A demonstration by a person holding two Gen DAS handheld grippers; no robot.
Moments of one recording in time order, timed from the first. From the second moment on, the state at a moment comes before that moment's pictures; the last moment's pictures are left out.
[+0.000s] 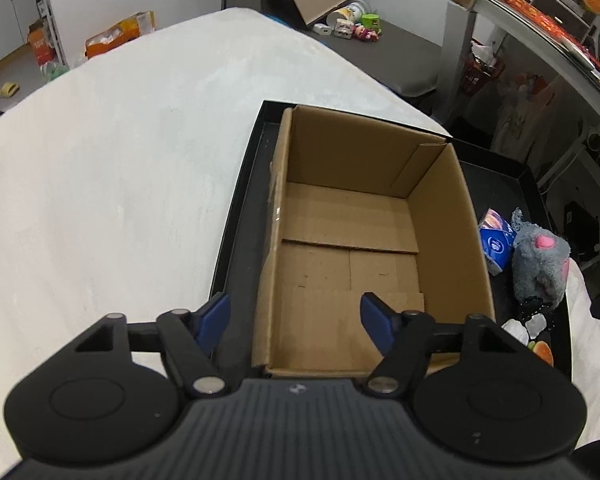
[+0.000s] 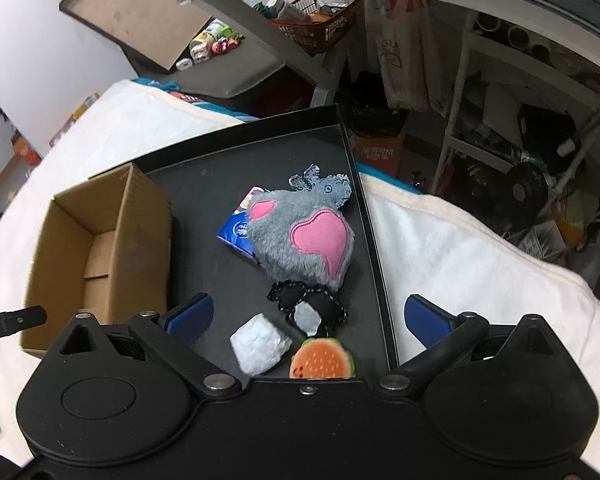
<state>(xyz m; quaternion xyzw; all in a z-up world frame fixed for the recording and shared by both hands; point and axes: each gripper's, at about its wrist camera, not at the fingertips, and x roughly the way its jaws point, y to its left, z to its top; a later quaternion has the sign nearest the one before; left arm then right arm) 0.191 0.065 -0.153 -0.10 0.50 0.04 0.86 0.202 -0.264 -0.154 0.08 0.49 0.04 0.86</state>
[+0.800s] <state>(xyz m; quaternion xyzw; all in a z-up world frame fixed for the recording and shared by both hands) 0.217 0.073 -0.174 -0.12 0.50 0.06 0.86 0.271 -0.242 -0.205 0.08 0.52 0.01 0.85</state>
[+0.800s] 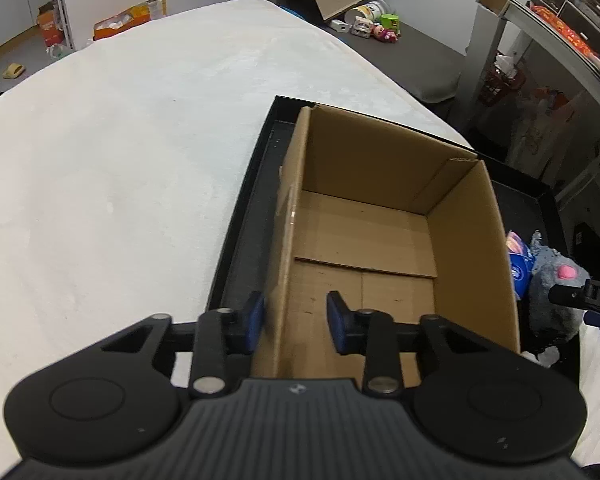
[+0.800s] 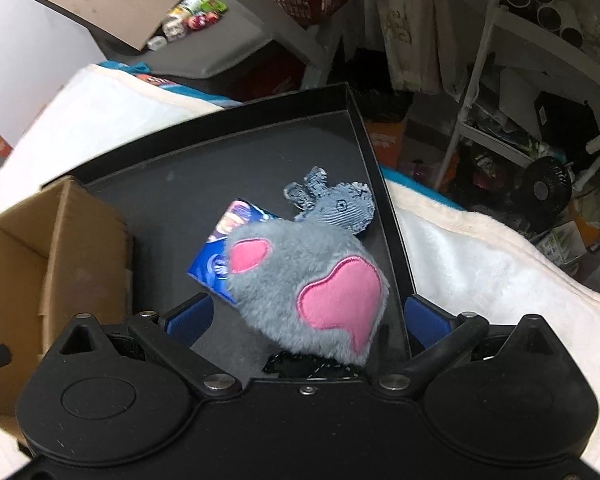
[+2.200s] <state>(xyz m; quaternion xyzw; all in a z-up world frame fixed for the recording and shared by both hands) 0.203 0.113 -0.172 -0.19 0.48 0.05 0.86 0.244 -0.113 -0.106 0.02 0.44 0.15 0.89</state>
